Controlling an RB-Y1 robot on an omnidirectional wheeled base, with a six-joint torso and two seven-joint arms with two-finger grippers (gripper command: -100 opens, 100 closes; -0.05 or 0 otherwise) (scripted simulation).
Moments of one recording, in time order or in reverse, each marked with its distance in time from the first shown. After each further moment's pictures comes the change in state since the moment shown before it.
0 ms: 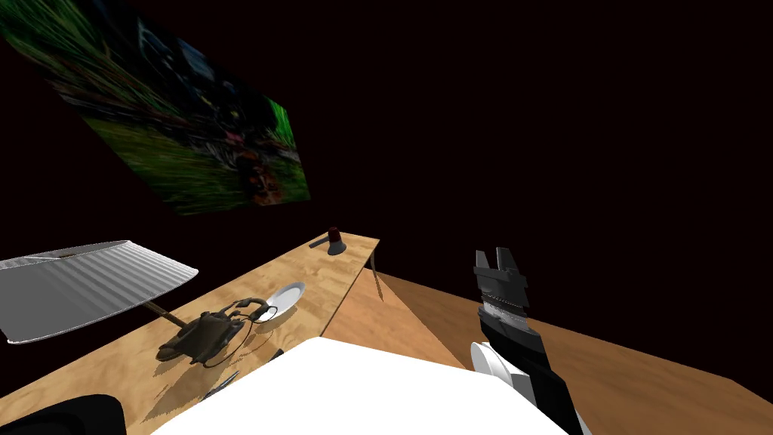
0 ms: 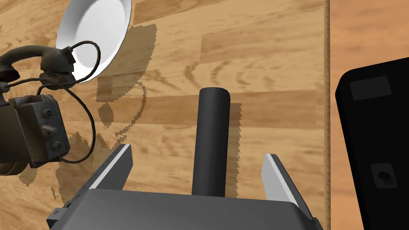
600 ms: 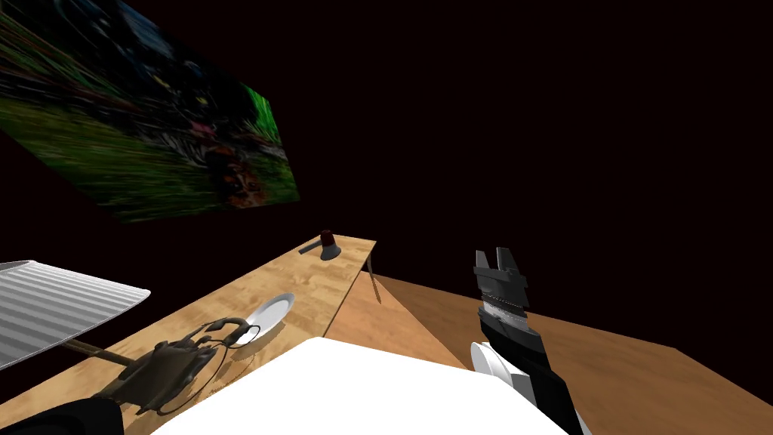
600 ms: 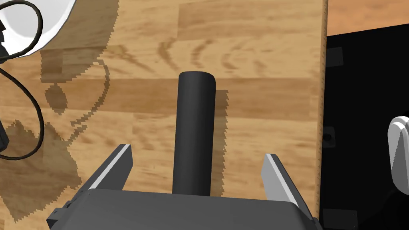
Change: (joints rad) left arm 0.037 0.043 0.005 0.064 0.079 0.140 0.076; right arm 0.000 0.000 0.000 0.000 0.000 0.000 0.000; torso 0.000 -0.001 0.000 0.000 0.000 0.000
